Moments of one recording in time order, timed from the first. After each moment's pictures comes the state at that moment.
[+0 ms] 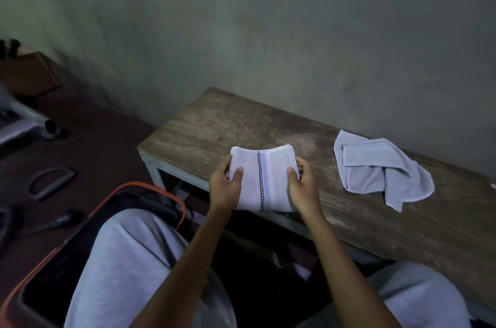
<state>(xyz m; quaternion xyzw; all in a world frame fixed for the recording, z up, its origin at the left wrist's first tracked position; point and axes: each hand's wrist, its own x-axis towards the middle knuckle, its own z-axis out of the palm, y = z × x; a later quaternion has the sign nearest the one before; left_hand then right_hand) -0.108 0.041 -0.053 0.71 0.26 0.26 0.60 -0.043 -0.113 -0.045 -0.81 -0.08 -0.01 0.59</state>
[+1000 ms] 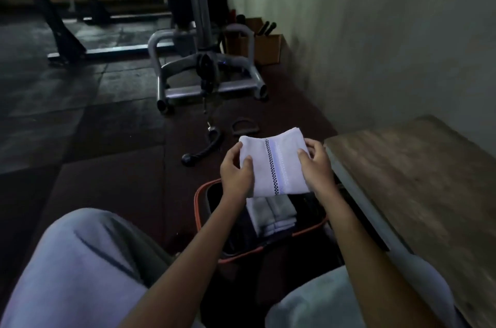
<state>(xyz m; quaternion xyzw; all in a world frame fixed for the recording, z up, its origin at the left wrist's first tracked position) -0.323 0.227 -0.056 0.51 0.52 0.49 0.48 -0.154 0.197 -0.056 -0.71 -0.38 0.26 0.54</state>
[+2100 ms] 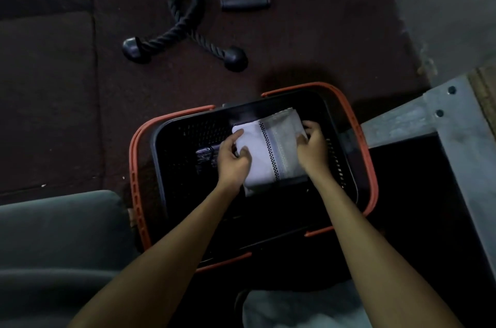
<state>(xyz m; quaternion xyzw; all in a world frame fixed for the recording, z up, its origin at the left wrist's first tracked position) -0.265 0.319 -0.387 0.40 0.66 0.32 0.56 -0.096 0.312 -0.366 -0.82 -0.35 0.32 0.33</state>
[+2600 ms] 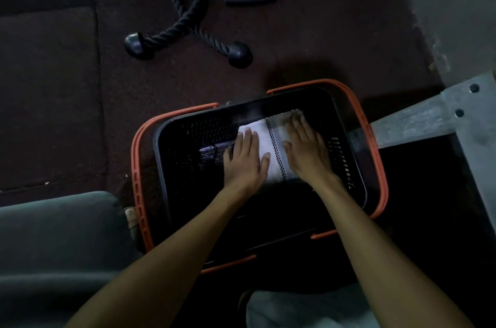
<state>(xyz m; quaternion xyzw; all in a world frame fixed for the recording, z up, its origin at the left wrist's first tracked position) -0.267 0.309 -0.390 0.76 0.58 0.04 0.29 -0.101 0.306 -0.381 -0.73 -0.67 0.14 -0.03</state>
